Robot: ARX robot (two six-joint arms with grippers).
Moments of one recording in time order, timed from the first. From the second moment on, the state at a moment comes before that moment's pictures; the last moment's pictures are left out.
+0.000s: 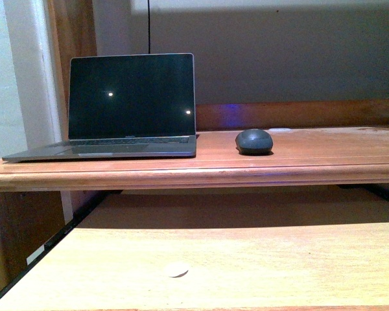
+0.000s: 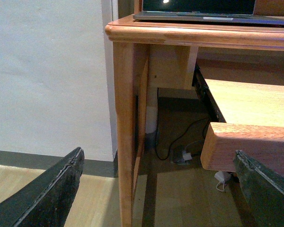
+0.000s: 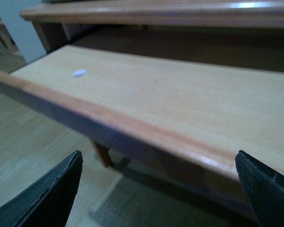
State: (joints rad) left arm -0.01 0.01 0.01 0.00 0.00 -0.01; right arm -0.31 0.72 0.29 0.10 -1.00 -0.17
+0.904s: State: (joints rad) left arm -0.01 0.01 0.01 0.00 0.00 -0.01; right arm 0.28 1.48 0.48 0.77 -0.29 -0.09
